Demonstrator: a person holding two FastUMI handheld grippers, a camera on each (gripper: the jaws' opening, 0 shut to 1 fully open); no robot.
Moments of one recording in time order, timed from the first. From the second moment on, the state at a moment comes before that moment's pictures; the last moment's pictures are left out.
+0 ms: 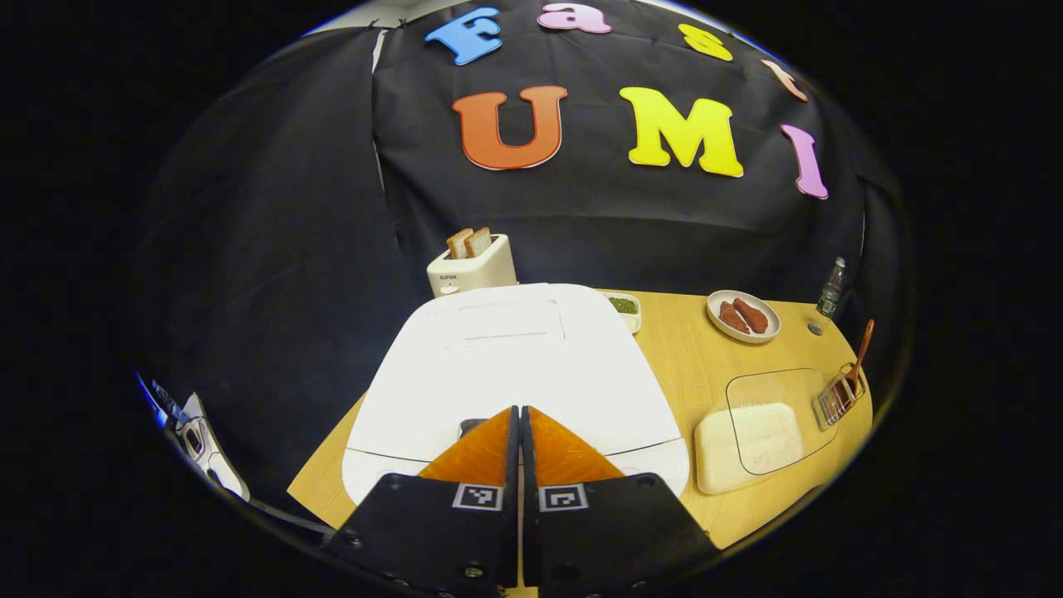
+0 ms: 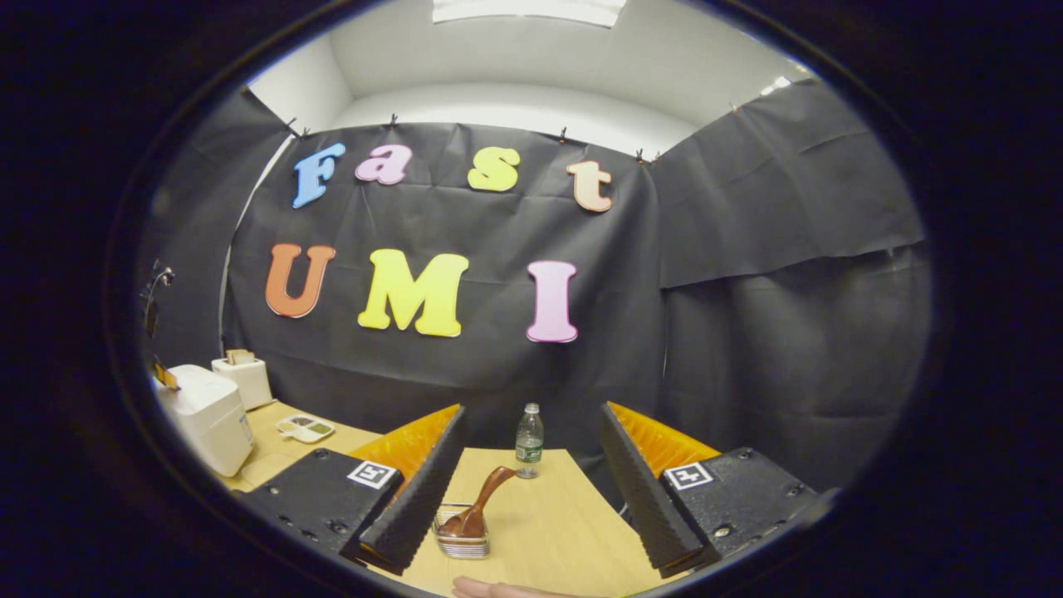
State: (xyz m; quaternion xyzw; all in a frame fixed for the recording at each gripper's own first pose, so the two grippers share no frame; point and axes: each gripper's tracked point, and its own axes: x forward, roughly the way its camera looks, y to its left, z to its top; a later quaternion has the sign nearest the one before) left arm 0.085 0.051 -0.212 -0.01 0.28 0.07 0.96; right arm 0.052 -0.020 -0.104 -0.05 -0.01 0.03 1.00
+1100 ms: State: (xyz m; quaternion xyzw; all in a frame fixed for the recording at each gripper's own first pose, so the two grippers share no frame) left arm 0.046 0.044 -0.103 0.01 0.13 0.05 0.99; right arm 0.056 -0.067 -0.152 -0.03 0.05 0.02 1.00
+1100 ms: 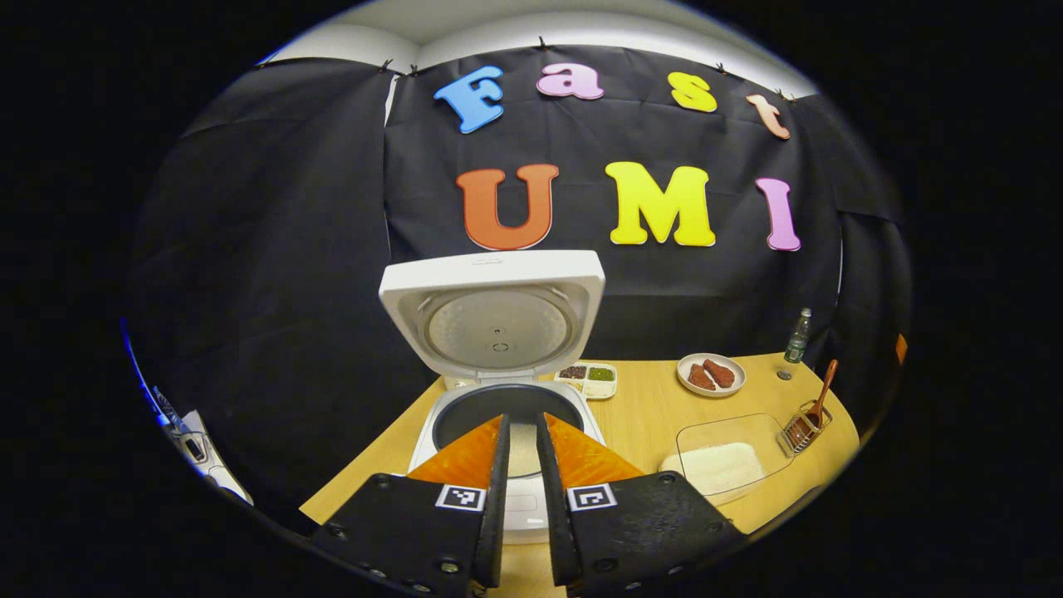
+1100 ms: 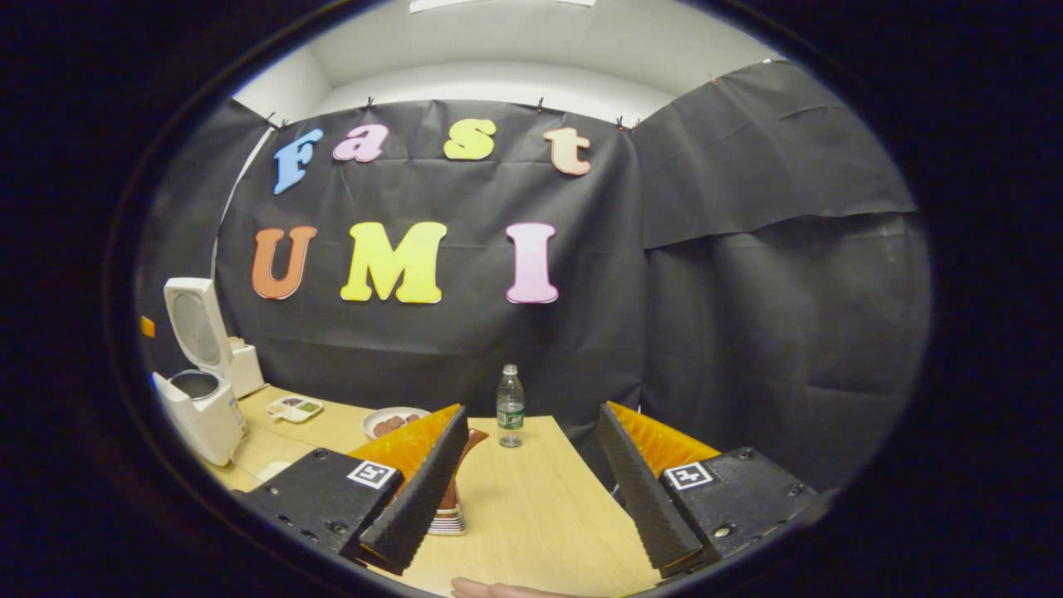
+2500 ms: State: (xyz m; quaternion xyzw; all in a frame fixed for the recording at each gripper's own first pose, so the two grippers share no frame) left arm -0.147 -0.012 -0.049 0.02 -0.02 -0.02 1.00; right arm 0.141 -0.023 -0.283 0.10 0.18 0.09 0.97
